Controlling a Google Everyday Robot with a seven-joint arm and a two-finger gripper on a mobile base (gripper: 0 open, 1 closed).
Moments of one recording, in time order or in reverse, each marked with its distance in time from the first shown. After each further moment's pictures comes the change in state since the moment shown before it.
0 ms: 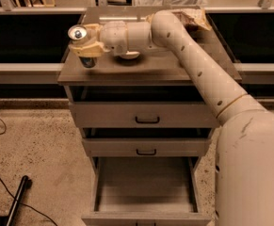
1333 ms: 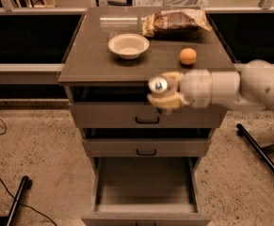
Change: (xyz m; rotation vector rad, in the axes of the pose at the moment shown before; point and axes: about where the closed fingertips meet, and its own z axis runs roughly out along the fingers) arm 0.050 0.140 -0.212 0.213 0.223 0.077
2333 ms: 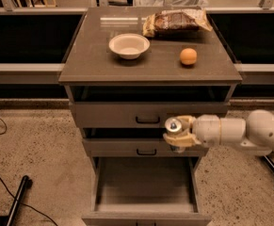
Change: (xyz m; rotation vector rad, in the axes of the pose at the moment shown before) arm 0.136 0.059 -0.038 0.037 0.047 0.208
